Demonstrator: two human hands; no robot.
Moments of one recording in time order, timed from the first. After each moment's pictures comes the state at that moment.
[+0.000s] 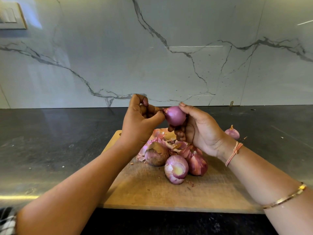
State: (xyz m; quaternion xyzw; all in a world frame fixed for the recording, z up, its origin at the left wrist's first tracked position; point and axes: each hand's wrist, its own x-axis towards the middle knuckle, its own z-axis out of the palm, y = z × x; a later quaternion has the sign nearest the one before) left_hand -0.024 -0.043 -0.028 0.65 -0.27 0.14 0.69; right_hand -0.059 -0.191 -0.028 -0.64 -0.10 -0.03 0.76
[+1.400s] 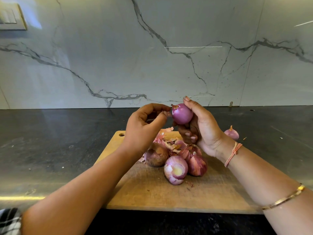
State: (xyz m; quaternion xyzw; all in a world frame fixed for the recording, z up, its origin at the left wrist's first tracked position) left_hand -0.028 -0.045 -0.036 0.67 -0.32 0.16 0.65; right_hand -0.061 -0.193 -0.028 -0.67 -0.08 -0.06 0.74
